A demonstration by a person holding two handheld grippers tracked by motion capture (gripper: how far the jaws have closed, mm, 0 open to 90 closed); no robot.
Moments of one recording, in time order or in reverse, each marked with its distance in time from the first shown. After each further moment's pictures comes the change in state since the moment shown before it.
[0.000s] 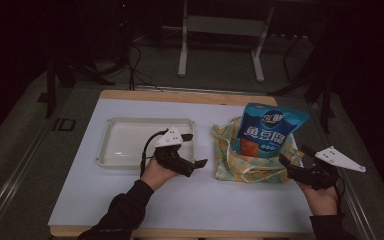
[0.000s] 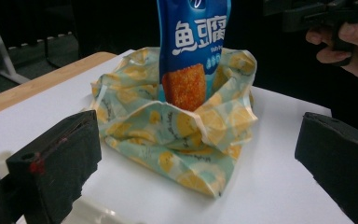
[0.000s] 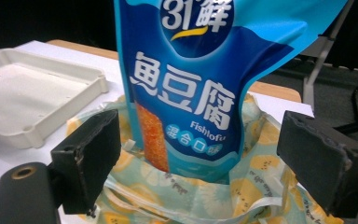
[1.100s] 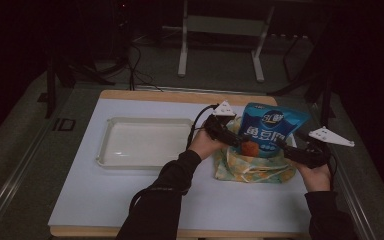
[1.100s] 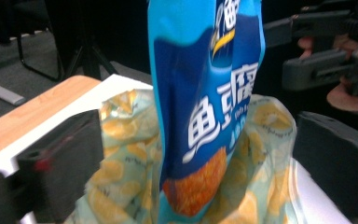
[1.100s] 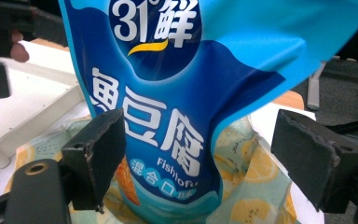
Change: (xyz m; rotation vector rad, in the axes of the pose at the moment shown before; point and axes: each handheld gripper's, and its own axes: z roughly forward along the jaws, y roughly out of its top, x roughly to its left) left arm 0.020 0.069 0.131 0.039 -0.051 0.003; right arm -0.030 0.018 0.048 0.038 0.018 0.011
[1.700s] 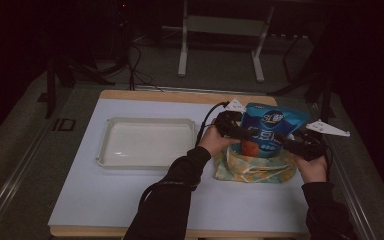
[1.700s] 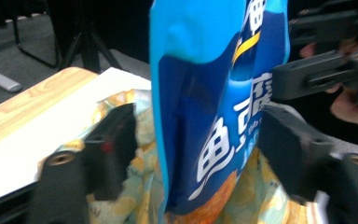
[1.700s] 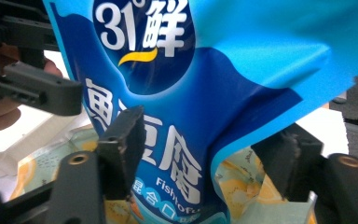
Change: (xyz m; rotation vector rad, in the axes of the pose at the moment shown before) left arm 0.004 0.011 0.033 0.044 0.000 -0.040; right arm -0.012 0.007 0.021 0.029 0.072 0.052
